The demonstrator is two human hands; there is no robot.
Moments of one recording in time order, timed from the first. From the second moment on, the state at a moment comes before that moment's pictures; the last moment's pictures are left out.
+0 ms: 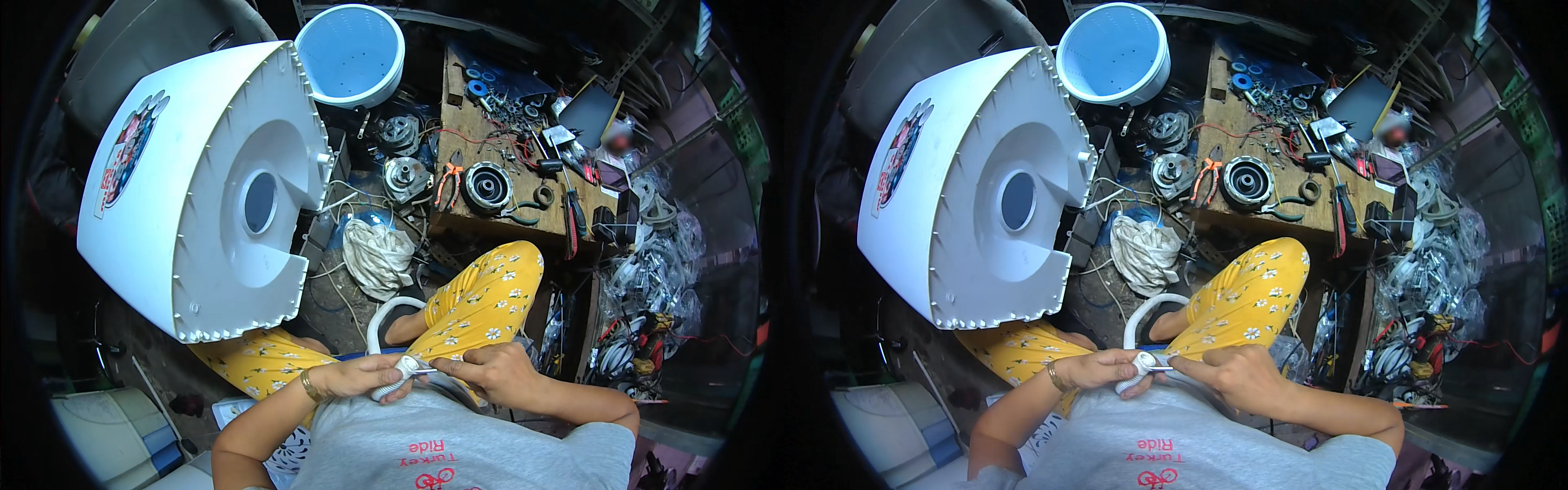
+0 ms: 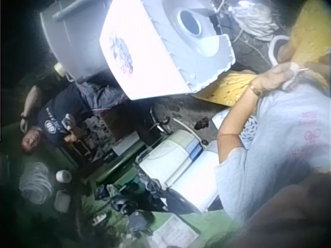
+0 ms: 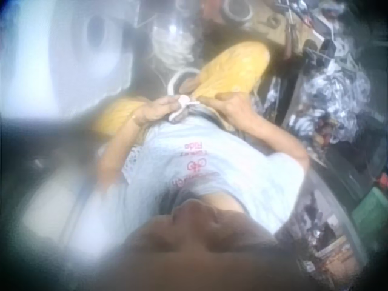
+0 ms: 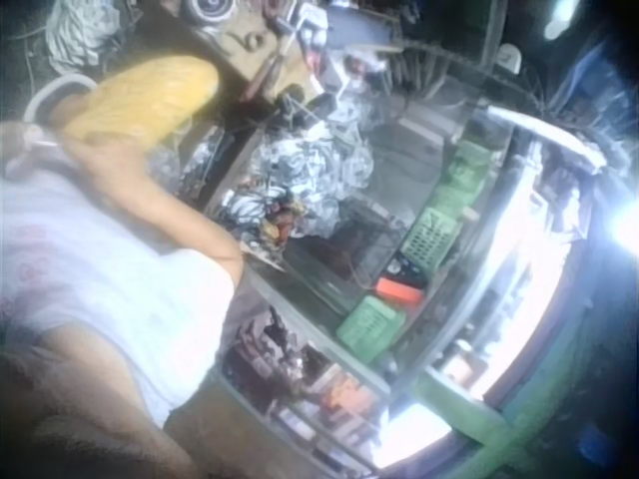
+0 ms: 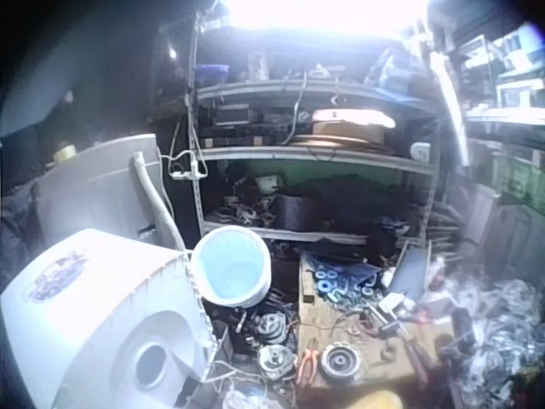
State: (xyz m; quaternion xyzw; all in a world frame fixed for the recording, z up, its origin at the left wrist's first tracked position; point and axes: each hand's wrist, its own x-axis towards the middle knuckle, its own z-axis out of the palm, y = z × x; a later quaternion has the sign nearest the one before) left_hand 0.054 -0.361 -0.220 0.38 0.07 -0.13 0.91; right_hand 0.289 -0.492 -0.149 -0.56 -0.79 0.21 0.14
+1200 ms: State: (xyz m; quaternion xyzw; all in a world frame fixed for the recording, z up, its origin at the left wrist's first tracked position) left_hand 0.068 -0.360 -0.220 0.43 0.13 -0.18 0.88; right_hand 0.286 -0.503 -0.163 -0.60 -0.75 0.22 0.15
